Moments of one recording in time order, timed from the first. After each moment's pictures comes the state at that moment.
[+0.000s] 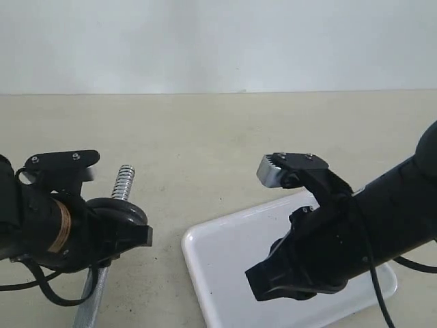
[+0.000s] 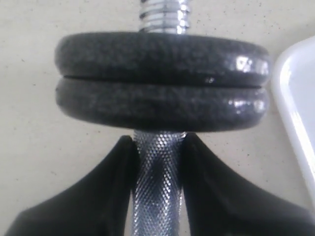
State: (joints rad) left arm -0.71 1.51 -0.62 0.60 0.41 -1.28; right arm 0.57 1.43 -0.64 0.94 0.66 -0.71
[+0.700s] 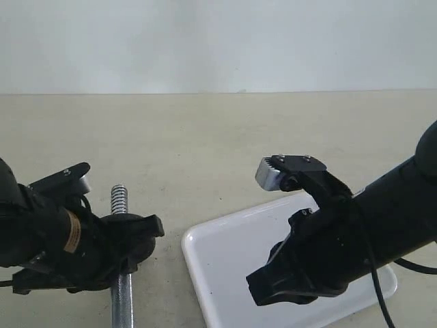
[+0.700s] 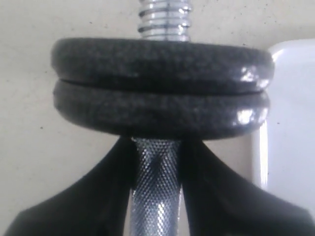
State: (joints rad) left arm -0.71 1.54 -0.62 0.26 0.35 -1.28; right arm 0.57 1.43 -0.64 0.94 0.68 -0.72
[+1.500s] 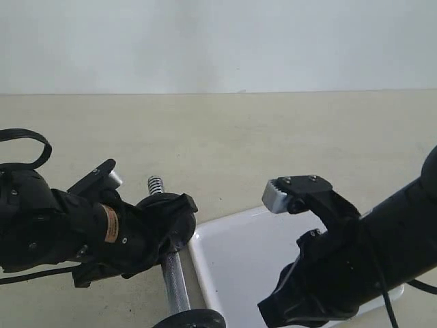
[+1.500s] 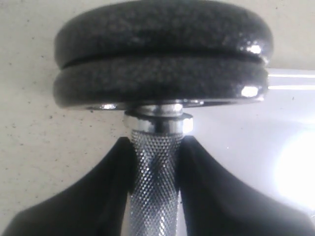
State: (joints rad) left arm -0.71 1.68 -0.65 0.17 0.04 -1.32; right arm 0.57 1.42 -0.58 0.96 0.67 -0.77
